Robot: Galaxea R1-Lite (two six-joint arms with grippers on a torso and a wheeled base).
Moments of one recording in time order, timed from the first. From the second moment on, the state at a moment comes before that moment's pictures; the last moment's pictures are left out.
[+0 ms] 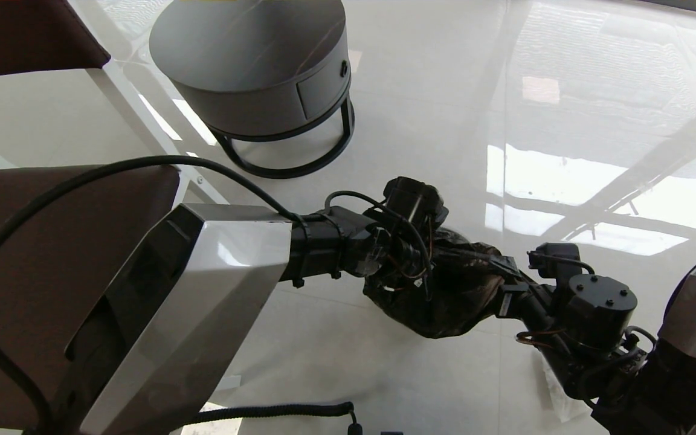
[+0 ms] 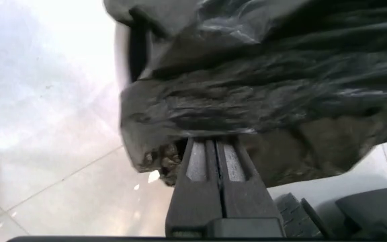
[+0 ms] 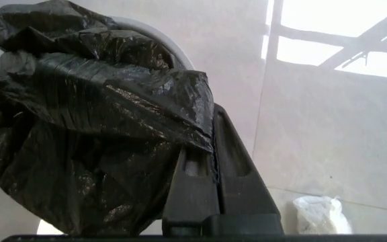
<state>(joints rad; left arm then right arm) -0.77 2.38 -2.00 0.26 0.28 0.26 0.55 2.05 -0.46 -1.57 -0.54 0.06</state>
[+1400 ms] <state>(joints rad) -0.52 2.37 -2.00 0.17 0.29 0.38 0.60 2.06 -0.44 -1.57 -0.53 0.06</state>
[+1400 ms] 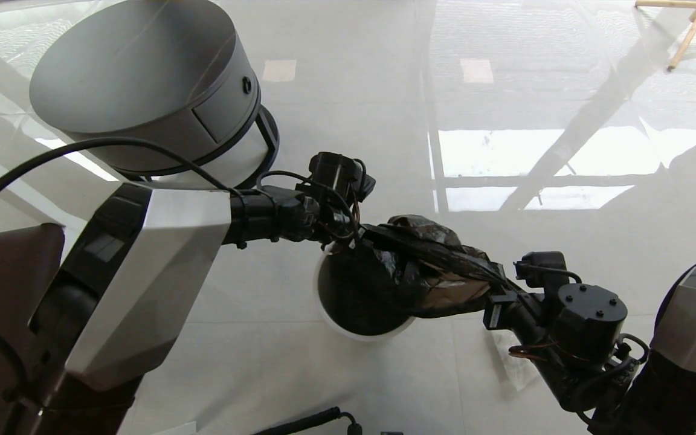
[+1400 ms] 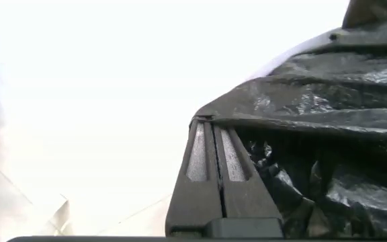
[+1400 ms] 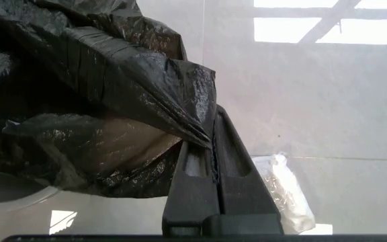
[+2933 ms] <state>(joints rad) -0.76 2.23 -2.00 0.50 0.36 0.31 0.70 2.12 -0.53 -1.57 -0.53 0.05</state>
